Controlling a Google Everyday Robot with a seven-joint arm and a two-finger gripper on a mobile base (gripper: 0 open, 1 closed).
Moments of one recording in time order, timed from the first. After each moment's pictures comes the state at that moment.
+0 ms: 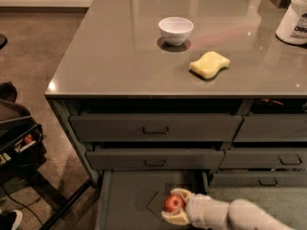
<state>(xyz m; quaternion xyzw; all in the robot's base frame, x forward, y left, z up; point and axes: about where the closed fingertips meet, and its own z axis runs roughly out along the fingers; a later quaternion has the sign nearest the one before) 0.404 -0.077 0.450 -0.42 0.76 0.25 0.42</state>
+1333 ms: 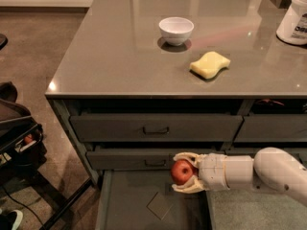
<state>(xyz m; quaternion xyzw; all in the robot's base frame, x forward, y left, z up) 0.427 -0.089 0.646 -0.62 0.61 0.20 0.45</state>
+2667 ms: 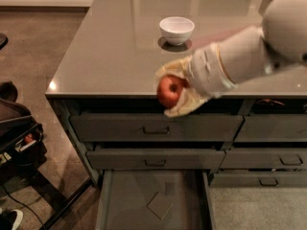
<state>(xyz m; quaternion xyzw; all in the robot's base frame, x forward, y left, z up) 0.479 -0.044 0.906 -0.78 0.48 0.08 0.40</state>
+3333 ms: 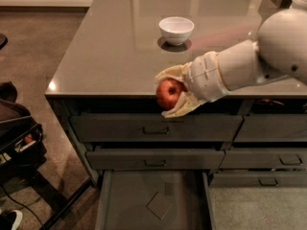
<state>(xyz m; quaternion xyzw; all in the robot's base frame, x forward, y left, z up) 0.499 -0.040 0.891 -0.76 0.47 0.10 0.43</state>
